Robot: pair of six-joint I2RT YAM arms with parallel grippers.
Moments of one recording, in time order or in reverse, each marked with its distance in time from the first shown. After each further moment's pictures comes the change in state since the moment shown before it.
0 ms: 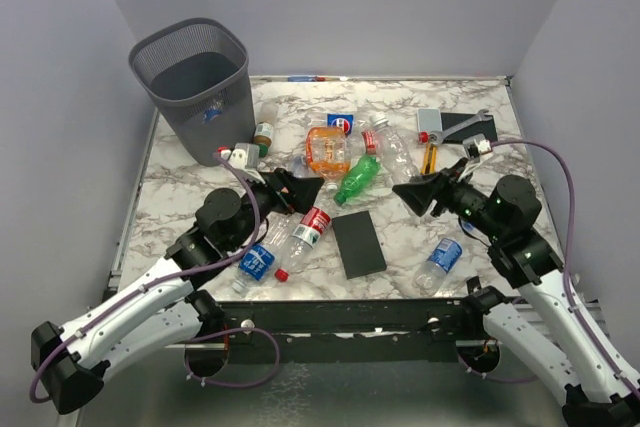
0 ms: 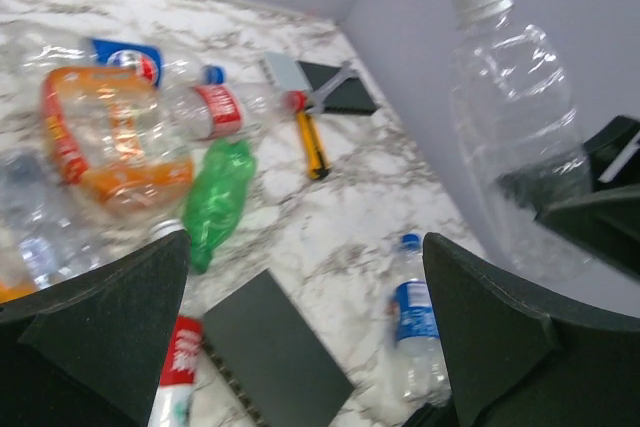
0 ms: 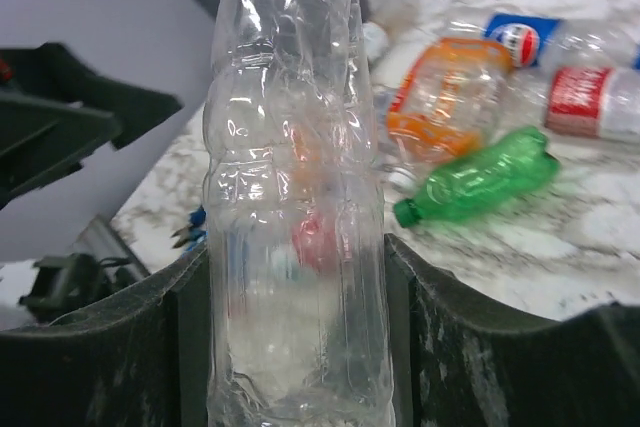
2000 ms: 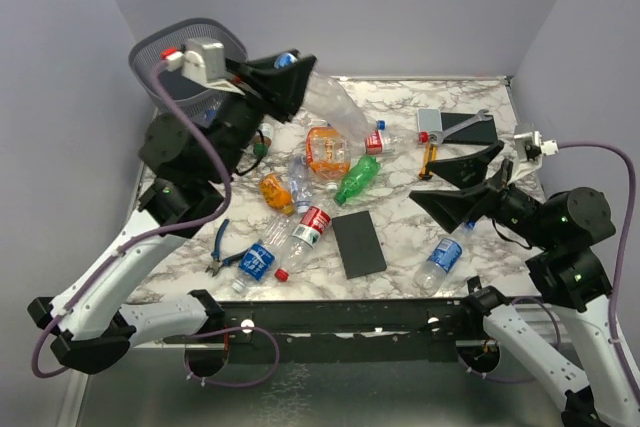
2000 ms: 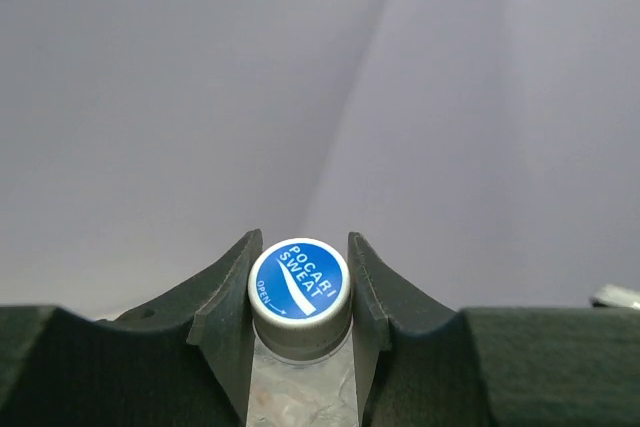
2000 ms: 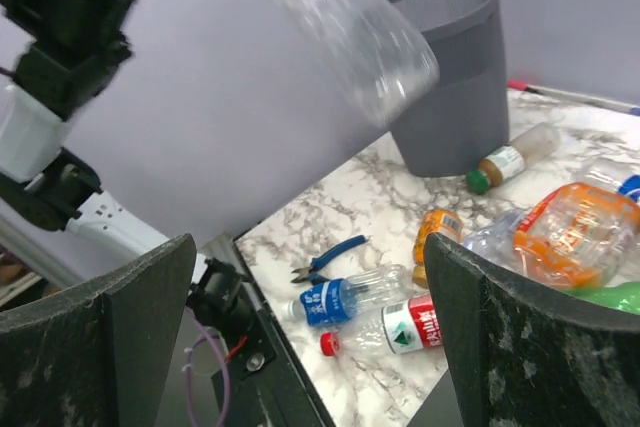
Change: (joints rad) left arm 0.004 0.371 0.768 0.089 0.116 0.200; right arm -0.001 -0.066 0.262 0.033 -0.297 0.102
